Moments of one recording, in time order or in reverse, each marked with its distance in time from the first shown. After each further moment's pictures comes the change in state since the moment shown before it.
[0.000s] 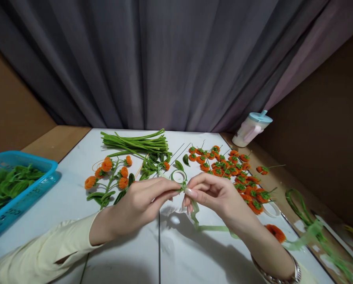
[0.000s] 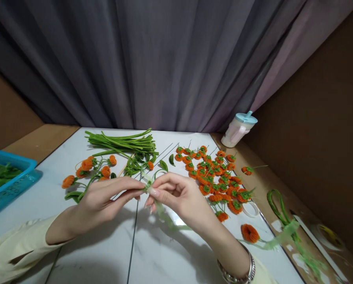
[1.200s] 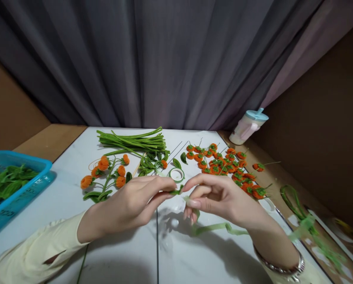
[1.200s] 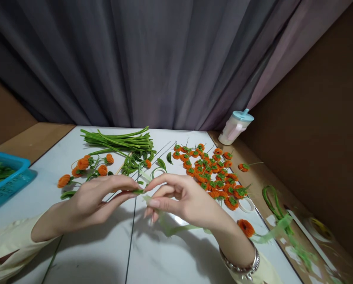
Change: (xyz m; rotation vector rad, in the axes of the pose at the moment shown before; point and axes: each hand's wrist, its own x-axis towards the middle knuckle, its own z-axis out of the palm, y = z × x) left_hand -0.001 -0.002 -0.012 0.106 -0.106 0.136; right_hand -0.010 -0.015 -0.012 -0.077 -0.164 0.162
